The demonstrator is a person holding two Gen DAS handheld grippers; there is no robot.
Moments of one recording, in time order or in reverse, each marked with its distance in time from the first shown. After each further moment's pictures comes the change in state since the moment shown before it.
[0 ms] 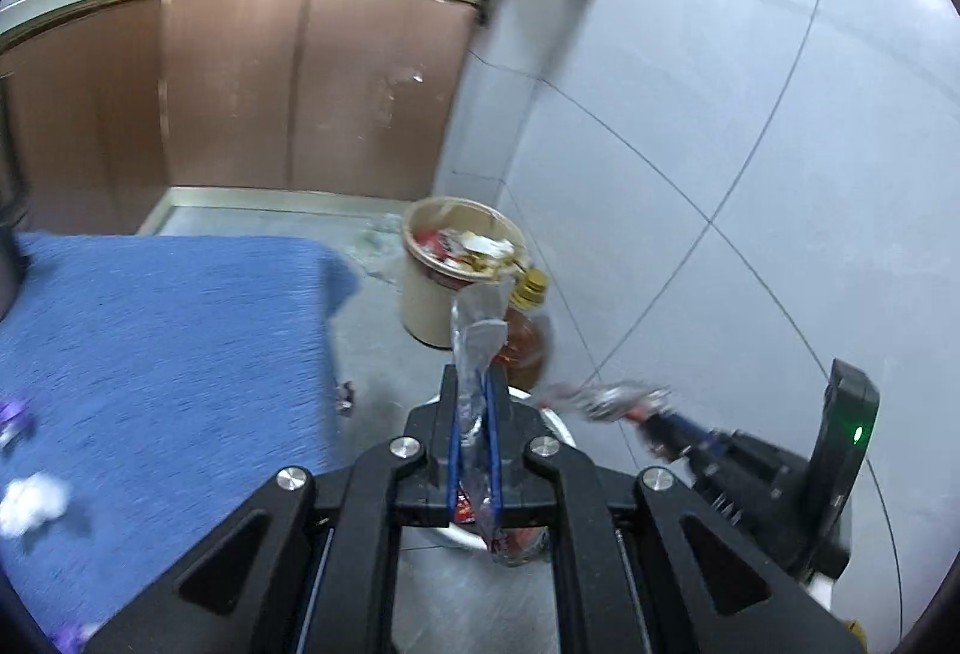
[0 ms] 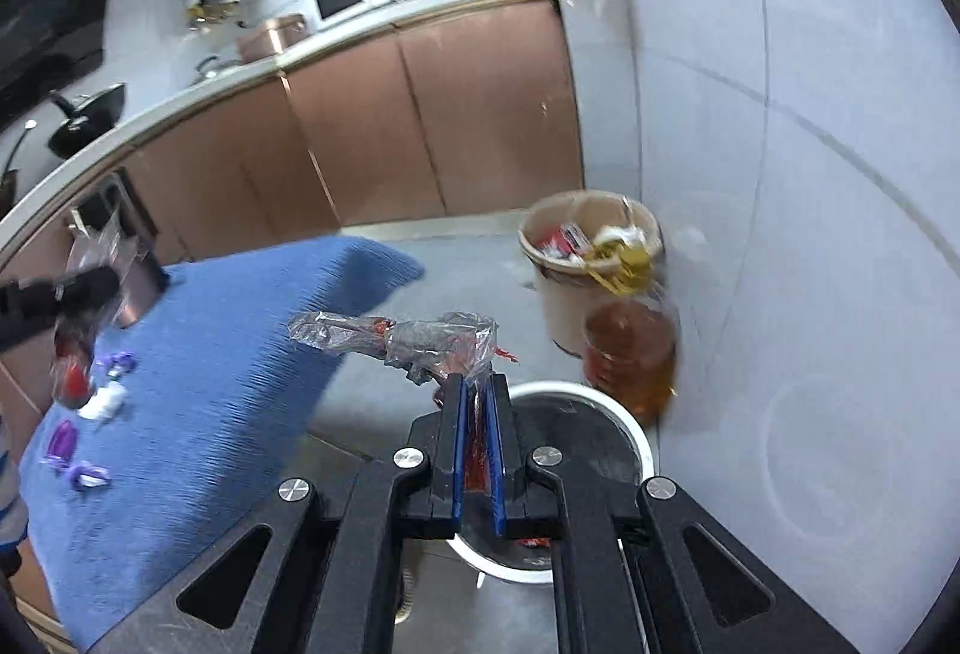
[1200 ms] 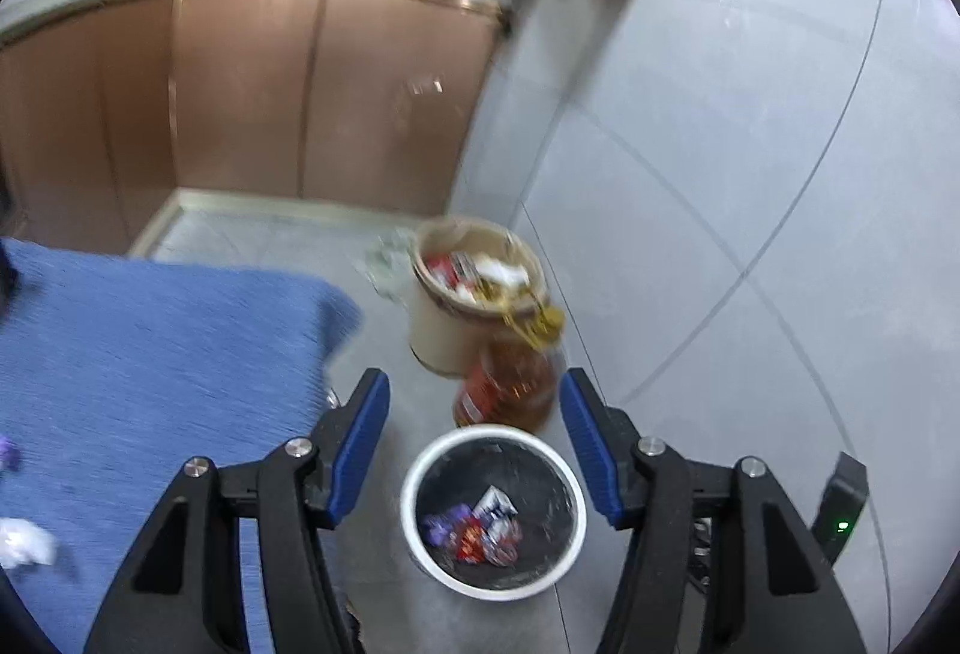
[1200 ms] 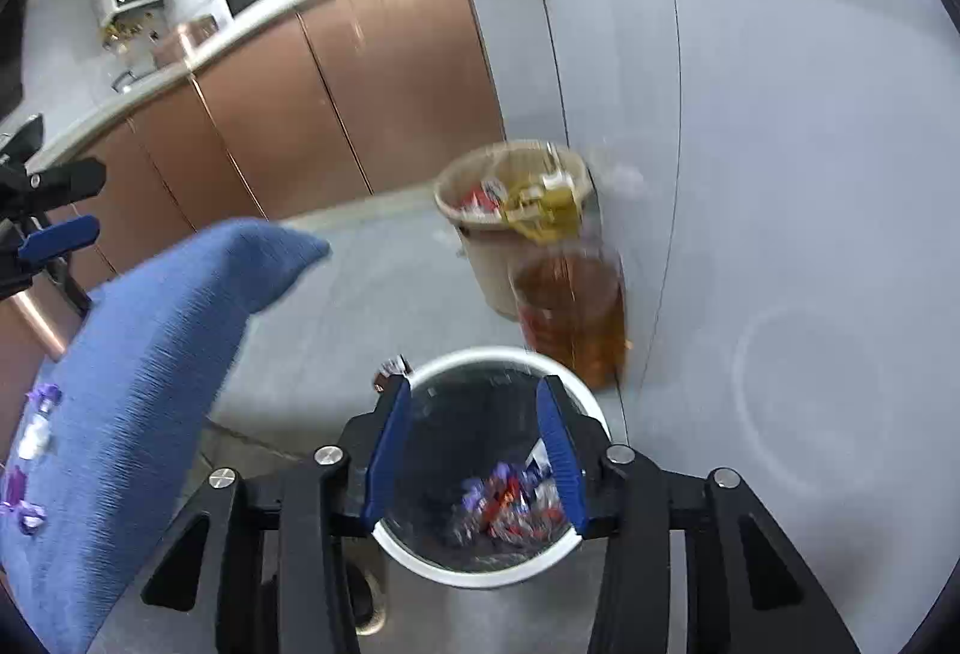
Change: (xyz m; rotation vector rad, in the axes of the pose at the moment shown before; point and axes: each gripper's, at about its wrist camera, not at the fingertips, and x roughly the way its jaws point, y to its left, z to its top) left arm 0.008 0.017 0.037 -0.053 -0.074 0.054; right arm 0.011 -0.039 -0.009 0.102 -0.008 -0.096
